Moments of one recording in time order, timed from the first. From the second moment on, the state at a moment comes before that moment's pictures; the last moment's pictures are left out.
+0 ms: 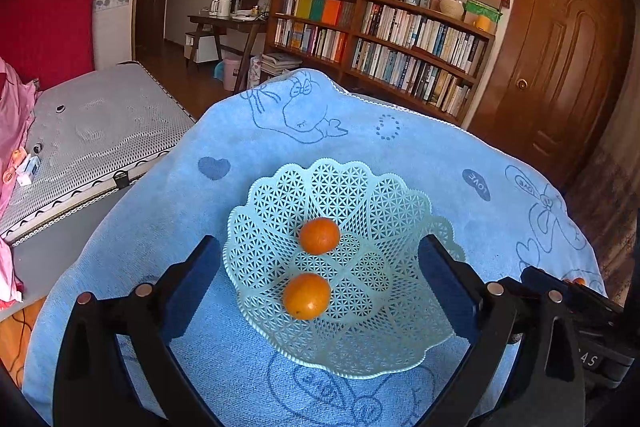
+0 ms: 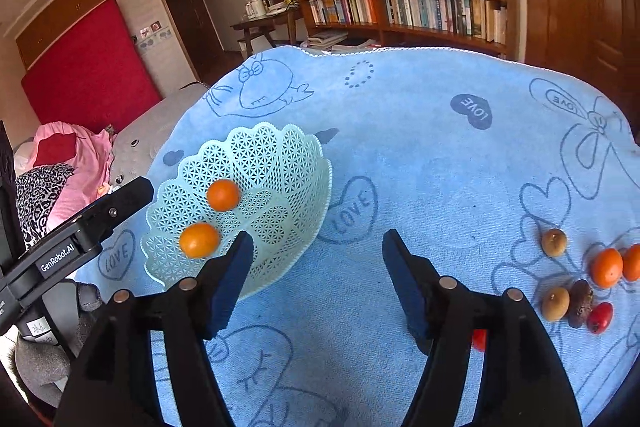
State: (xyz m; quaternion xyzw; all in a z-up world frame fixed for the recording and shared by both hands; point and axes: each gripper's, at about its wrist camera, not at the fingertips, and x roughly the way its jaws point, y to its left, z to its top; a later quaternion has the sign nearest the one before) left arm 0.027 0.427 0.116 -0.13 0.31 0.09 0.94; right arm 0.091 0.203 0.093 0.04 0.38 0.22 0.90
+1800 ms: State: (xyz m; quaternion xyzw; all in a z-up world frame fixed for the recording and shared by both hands) left arm 0.041 0.263 0.067 0.02 0.39 -0.06 0.92; right arm 0.151 -0.066 0.026 0.15 0.41 -0.11 0.89
